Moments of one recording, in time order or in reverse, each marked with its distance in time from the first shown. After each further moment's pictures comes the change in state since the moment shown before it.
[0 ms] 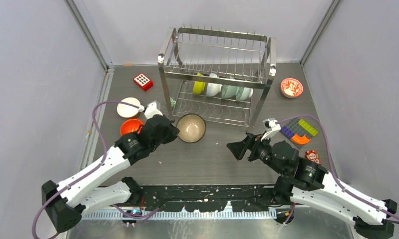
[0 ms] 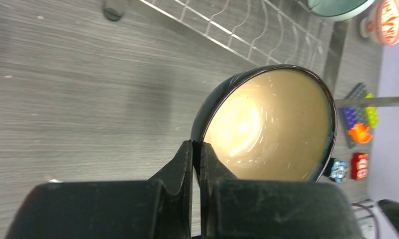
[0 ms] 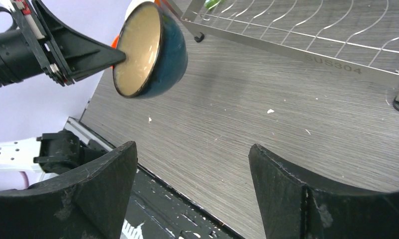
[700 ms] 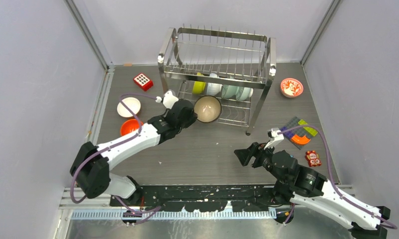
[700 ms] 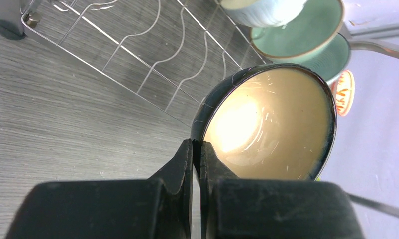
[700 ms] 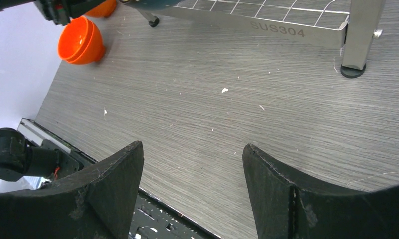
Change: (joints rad) left arm 0.016 0.462 0.174 0.256 -0.063 -0.234; right arm 0.000 -0.206 -0.171 -0.095 0.071 -0.008
